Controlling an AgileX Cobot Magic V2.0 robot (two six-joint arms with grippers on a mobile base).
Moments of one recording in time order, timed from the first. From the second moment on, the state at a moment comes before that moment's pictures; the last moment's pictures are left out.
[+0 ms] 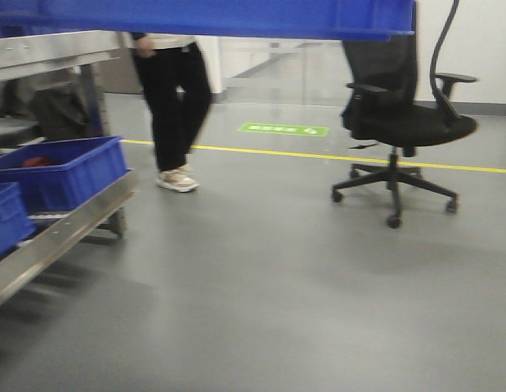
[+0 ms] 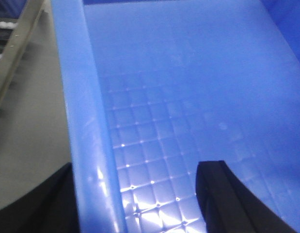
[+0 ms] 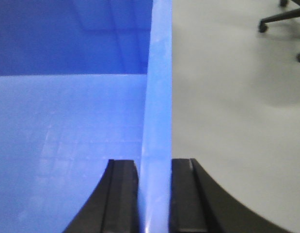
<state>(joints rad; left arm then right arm) -0.29 1.67 -2.08 0.12 1.26 -0.26 0.25 1.92 -2.27 0.02 1.00 0.19</state>
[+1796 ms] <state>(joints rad) -0.29 1.67 -2.08 0.13 1.26 -0.26 0.25 1.92 -2.27 0.03 1.00 0.19</state>
